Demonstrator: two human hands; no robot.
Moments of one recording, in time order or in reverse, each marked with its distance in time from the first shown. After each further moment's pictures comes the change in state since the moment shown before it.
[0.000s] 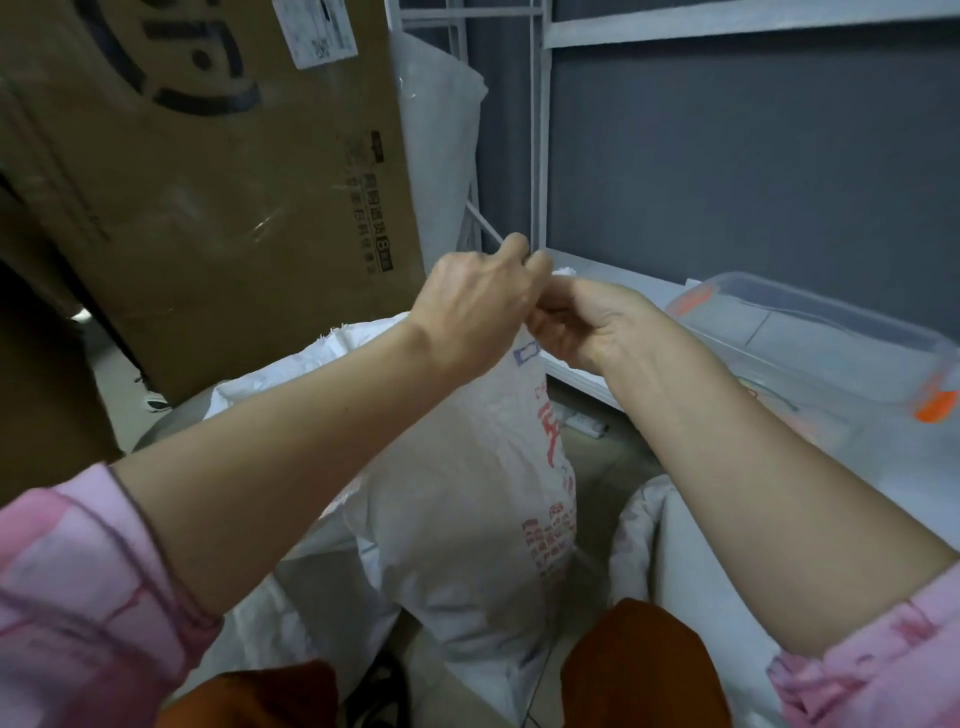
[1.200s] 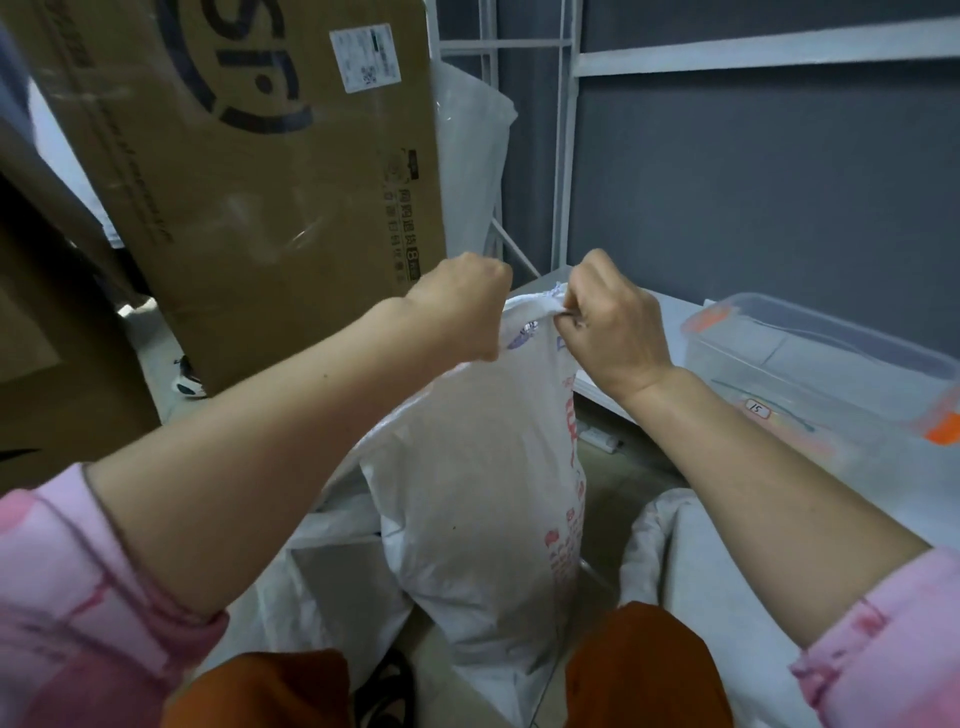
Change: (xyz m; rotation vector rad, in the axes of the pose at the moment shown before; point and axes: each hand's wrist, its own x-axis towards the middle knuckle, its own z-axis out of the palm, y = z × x) left_hand -0.014 -0.027 -0.034 -0.338 -0.469 -0.280; right_hand 0.005 0.025 -0.020 -1.424 0.348 -1.568
